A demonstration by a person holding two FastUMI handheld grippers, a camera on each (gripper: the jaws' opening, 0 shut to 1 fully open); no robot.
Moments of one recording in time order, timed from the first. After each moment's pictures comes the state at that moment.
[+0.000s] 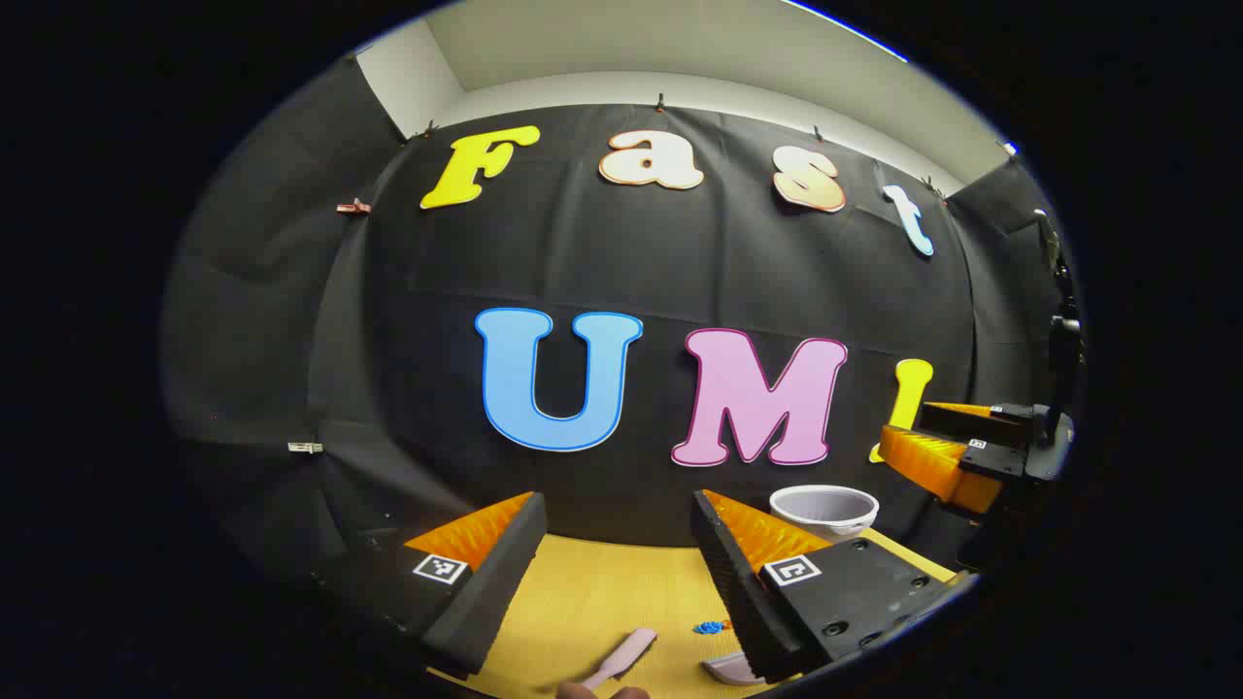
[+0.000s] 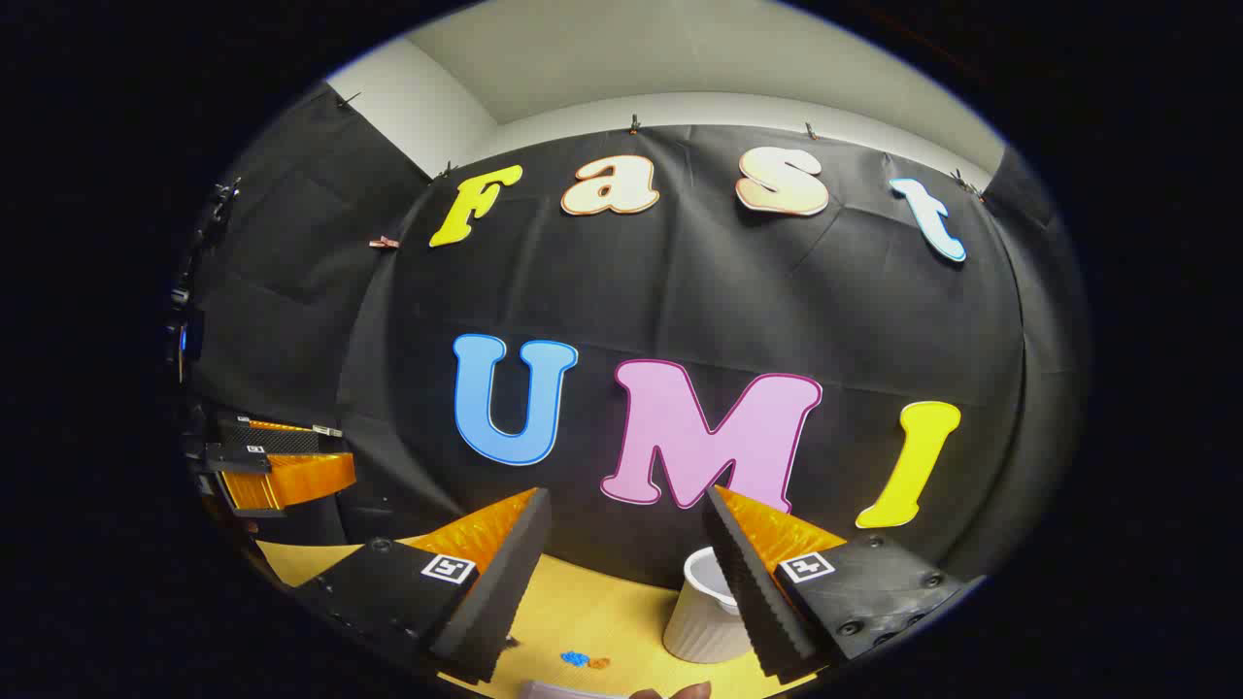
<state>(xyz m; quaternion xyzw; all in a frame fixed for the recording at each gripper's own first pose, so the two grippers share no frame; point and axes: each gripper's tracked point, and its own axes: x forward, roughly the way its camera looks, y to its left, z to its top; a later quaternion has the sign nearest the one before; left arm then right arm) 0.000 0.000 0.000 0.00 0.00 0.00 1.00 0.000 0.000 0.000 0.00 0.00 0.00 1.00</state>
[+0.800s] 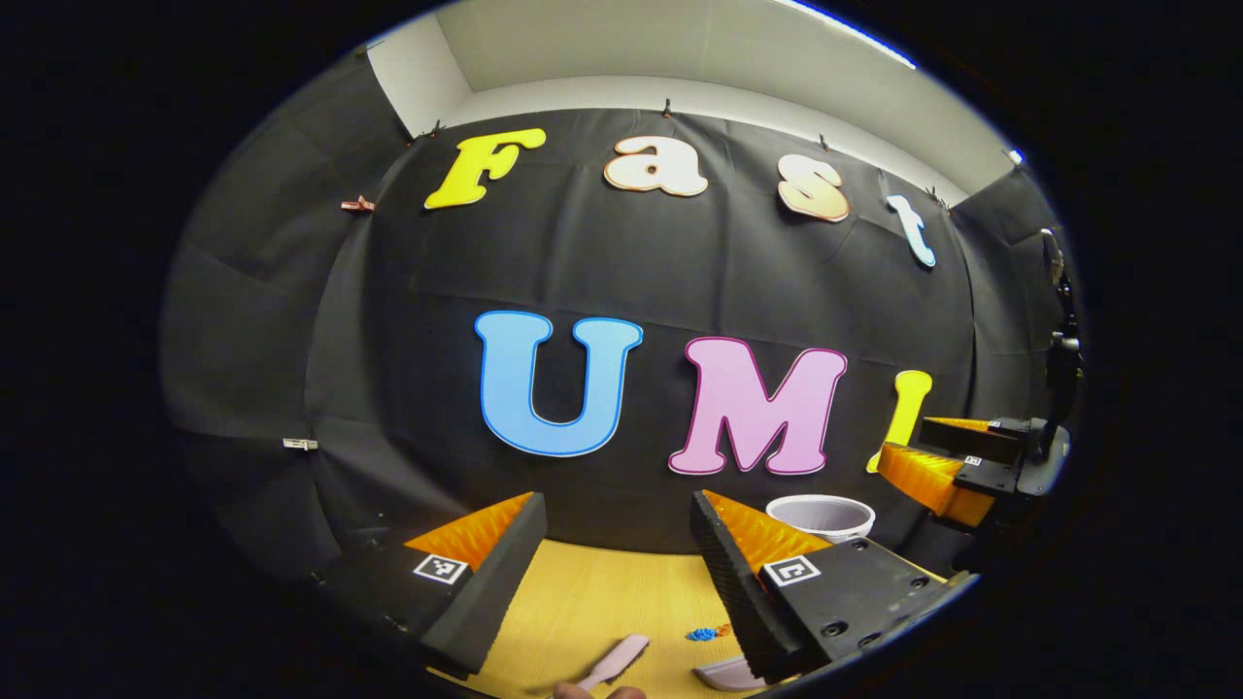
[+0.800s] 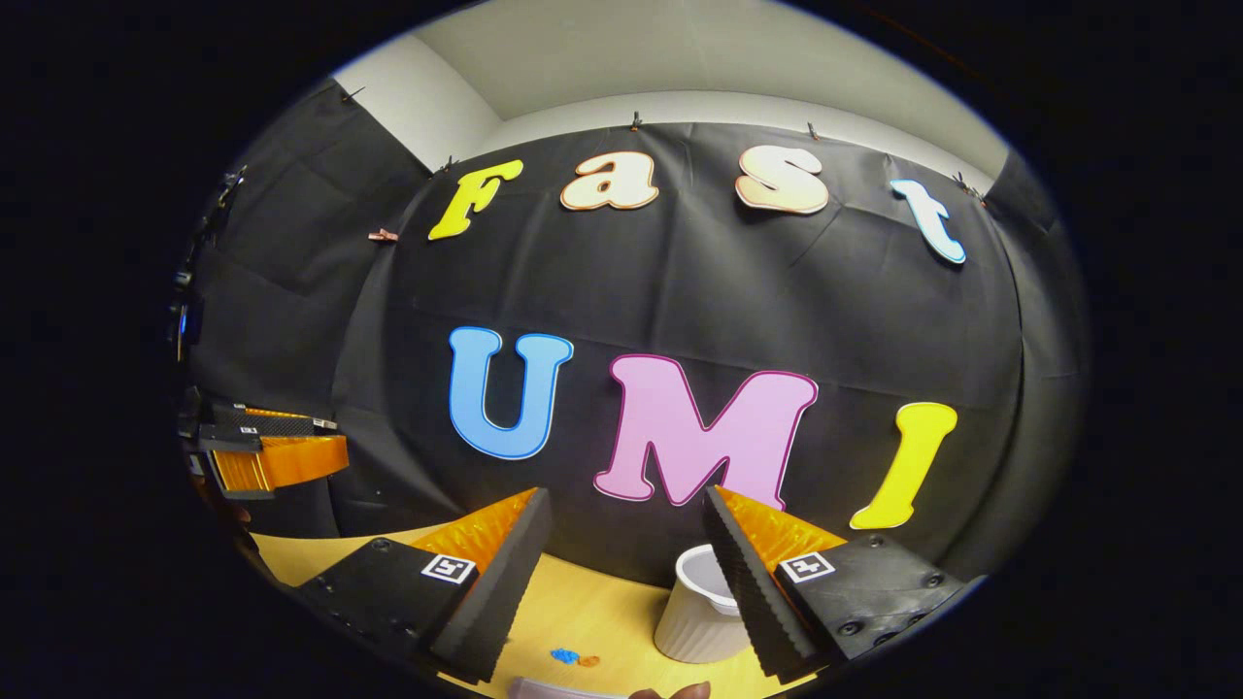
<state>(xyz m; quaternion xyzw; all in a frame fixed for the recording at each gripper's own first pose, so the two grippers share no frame) 0.002 -0.008 0.001 -0.01 -0.01 -0.01 1.00 0.000 -0.005 -0.013 -0.01 0.01 0.00 1.00</state>
